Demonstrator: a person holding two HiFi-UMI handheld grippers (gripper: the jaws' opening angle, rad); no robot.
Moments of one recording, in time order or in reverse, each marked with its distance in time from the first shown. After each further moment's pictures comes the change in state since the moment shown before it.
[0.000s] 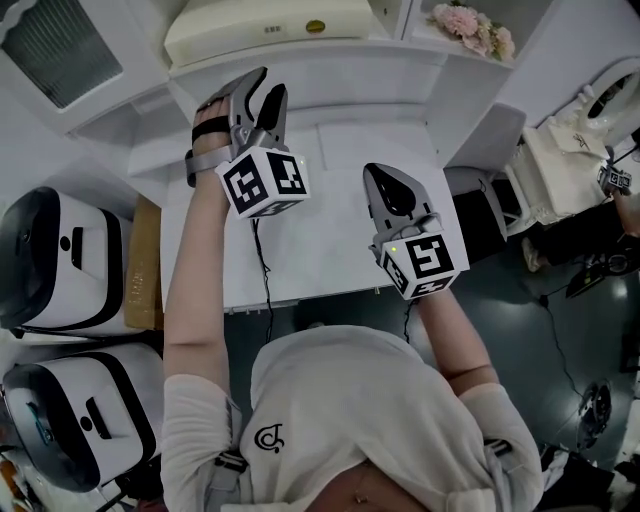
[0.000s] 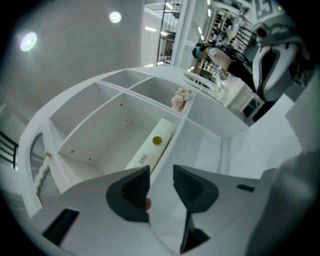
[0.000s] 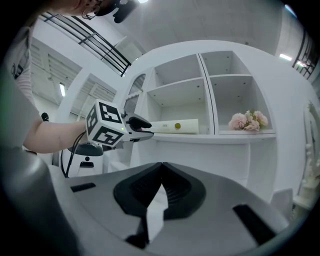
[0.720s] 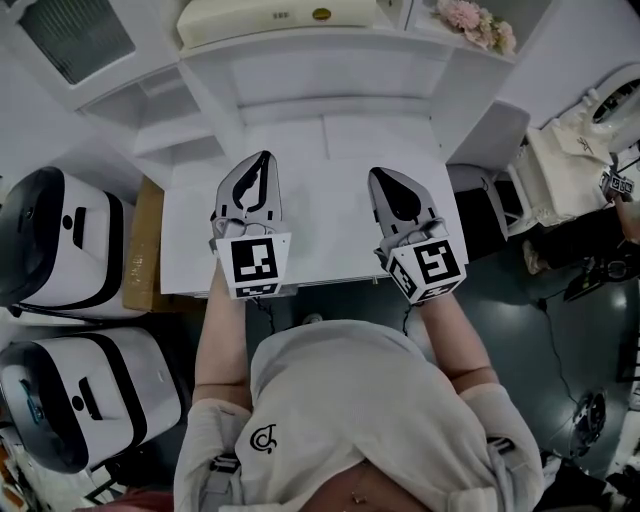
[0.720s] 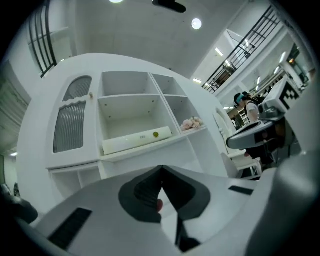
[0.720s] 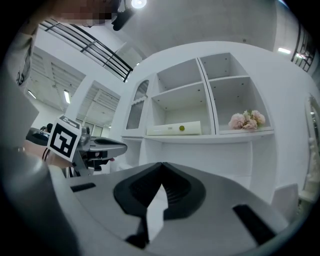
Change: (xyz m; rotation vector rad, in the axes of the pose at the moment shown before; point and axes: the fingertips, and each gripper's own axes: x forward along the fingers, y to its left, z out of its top) left arm -0.131 -0.060 -0.026 -0.704 -0.078 -0.028; right arm -0.036 0.015 0.000 0.032 -0.034 0.056
